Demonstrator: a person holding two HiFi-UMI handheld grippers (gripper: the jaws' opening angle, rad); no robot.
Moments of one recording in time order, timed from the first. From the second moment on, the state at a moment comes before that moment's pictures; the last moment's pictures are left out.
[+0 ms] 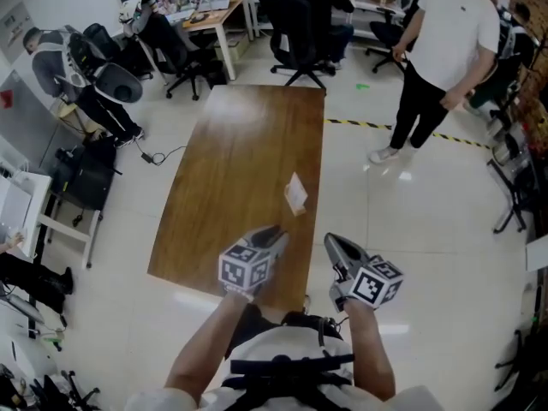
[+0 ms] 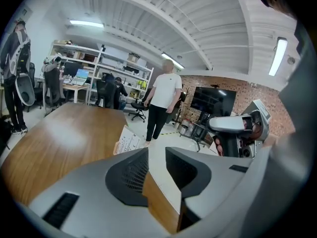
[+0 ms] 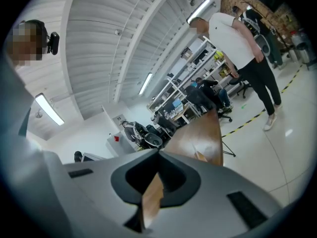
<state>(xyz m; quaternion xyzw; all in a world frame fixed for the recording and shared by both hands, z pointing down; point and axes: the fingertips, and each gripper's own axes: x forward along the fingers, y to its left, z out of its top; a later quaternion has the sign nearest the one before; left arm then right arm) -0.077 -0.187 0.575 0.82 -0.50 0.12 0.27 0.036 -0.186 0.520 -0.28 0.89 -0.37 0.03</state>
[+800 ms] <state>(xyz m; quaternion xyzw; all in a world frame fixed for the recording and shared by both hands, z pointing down) -0.064 -0.294 0.657 0.85 -0.42 0.22 0.24 0.043 -0.211 0.541 -0.34 0.86 -0.38 0.03</state>
